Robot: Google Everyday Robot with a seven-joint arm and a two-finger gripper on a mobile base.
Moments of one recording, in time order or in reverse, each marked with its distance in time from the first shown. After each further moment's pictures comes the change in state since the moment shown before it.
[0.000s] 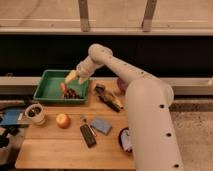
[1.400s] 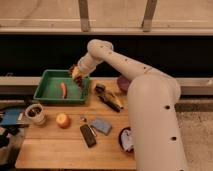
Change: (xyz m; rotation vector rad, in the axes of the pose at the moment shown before) arm -0.013 -0.004 -0.023 0.115 -0.057 0.011
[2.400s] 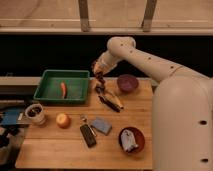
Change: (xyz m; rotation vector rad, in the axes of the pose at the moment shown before) arm 0.003 -0.079 -0.091 0.200 -0.130 0.146
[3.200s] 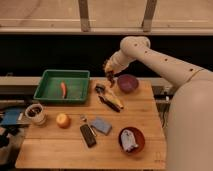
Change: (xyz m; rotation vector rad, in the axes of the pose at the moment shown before) arm 0.013 -0.071 -0.059 0.062 -0.069 0.172
